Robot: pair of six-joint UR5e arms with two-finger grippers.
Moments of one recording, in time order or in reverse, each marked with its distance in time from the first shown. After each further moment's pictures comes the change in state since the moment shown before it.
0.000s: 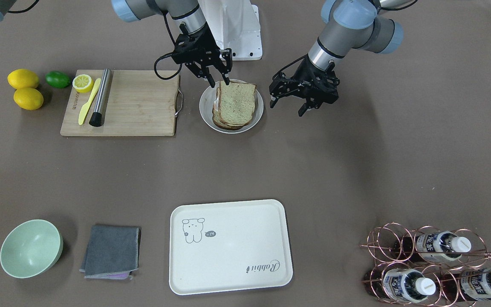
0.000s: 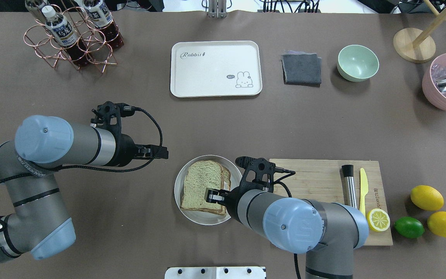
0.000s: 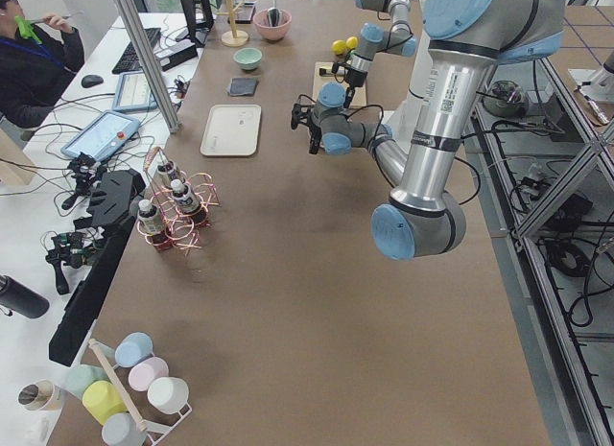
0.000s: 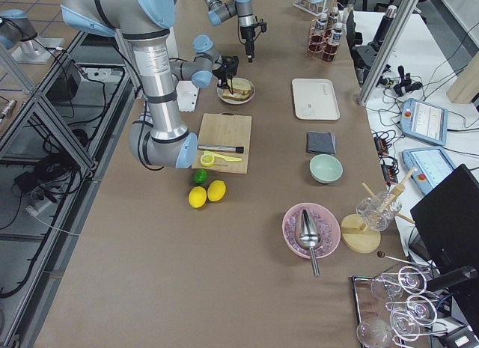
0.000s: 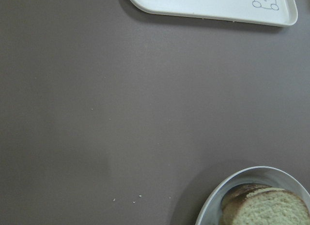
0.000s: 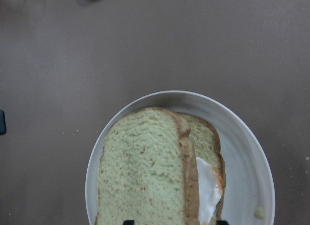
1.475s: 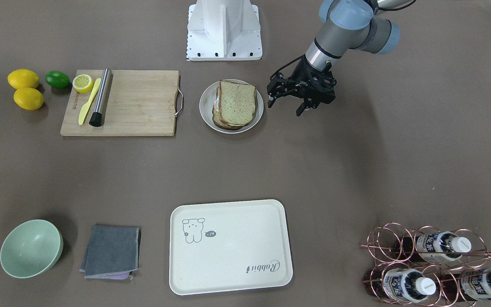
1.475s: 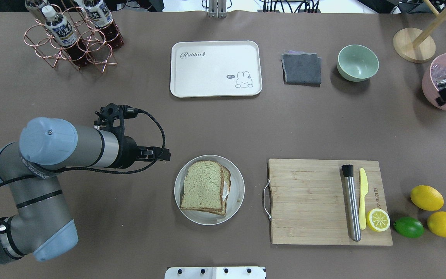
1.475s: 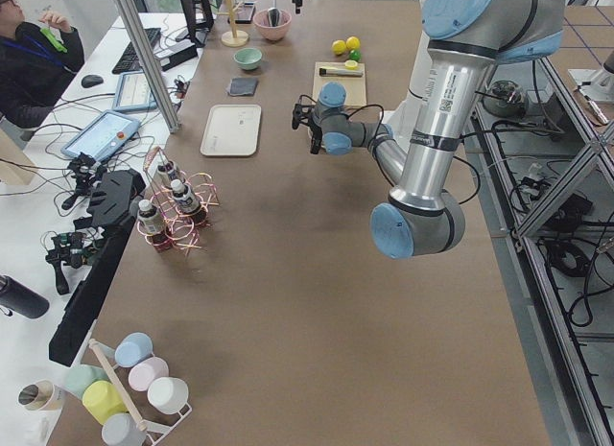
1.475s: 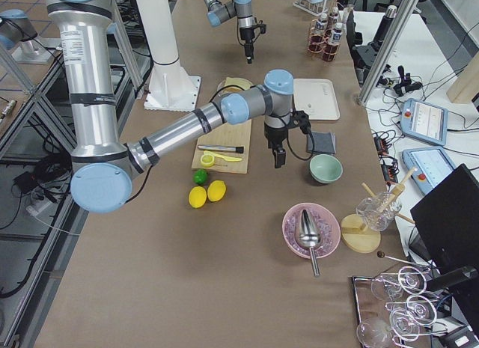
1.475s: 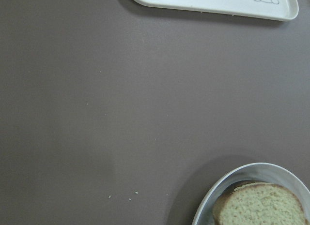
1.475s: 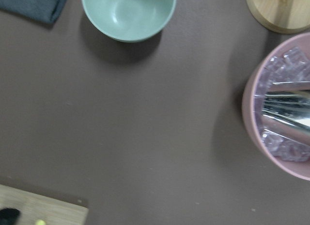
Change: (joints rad) left arm 0.011 -0.007 0.007 0.002 0.006 -0.004; right arm 1.103 -0.442 0.043 -0.500 0.778 -1.518
